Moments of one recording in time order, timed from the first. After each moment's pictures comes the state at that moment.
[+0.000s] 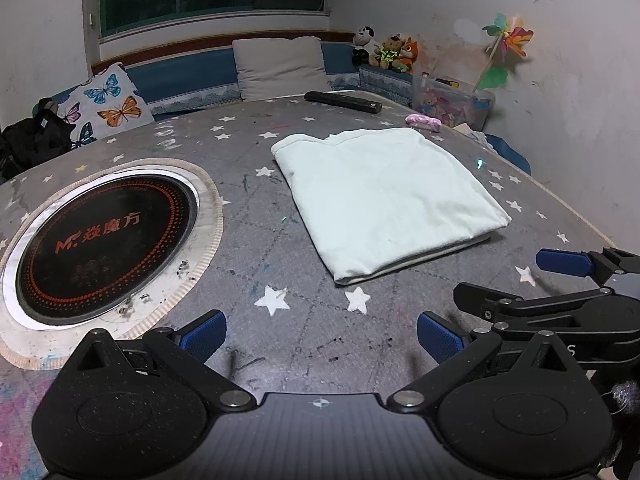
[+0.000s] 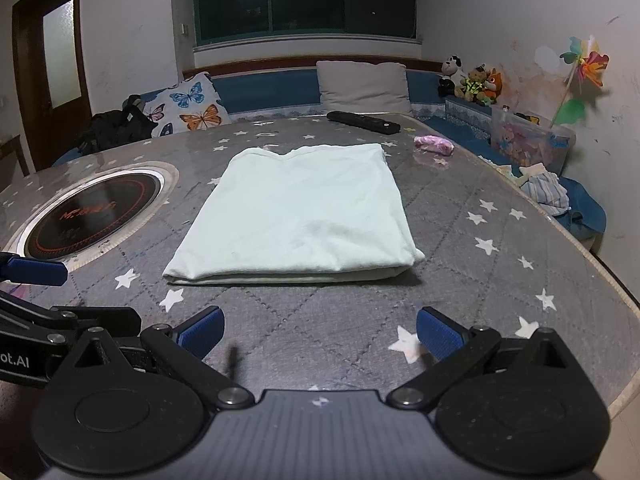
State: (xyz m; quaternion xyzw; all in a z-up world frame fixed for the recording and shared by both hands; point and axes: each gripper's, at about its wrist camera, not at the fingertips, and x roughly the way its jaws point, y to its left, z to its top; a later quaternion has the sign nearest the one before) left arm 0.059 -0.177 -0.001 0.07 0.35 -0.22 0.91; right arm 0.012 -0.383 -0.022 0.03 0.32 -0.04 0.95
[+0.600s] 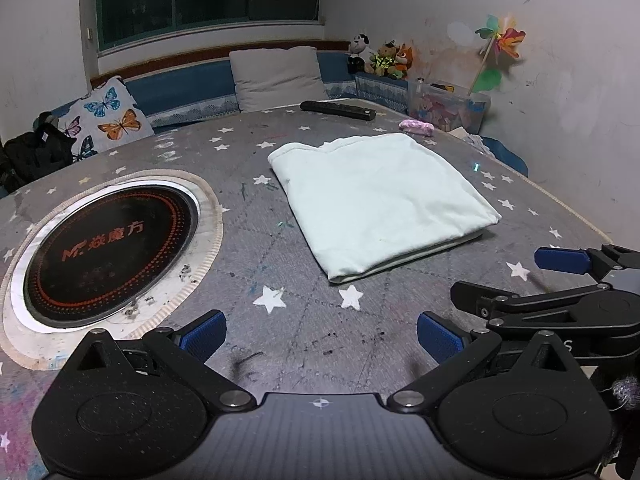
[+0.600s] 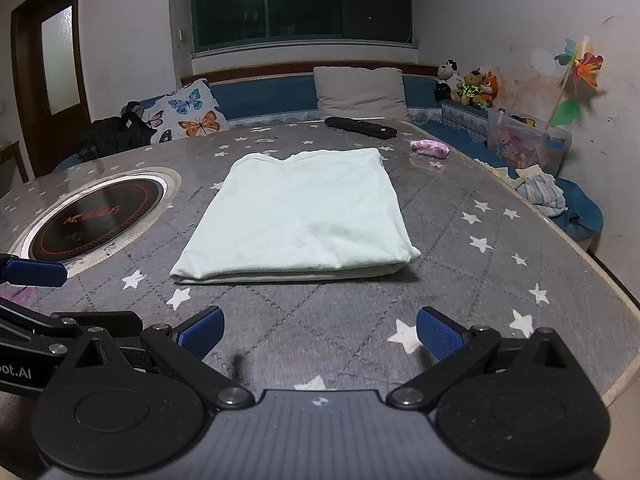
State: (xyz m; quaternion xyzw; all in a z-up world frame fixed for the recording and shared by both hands) left arm 0.045 -0.176 0.001 0.08 0.34 -0.22 0.91; right arm 0.000 -0.380 -0.019 0.03 0.31 -0.04 0.95
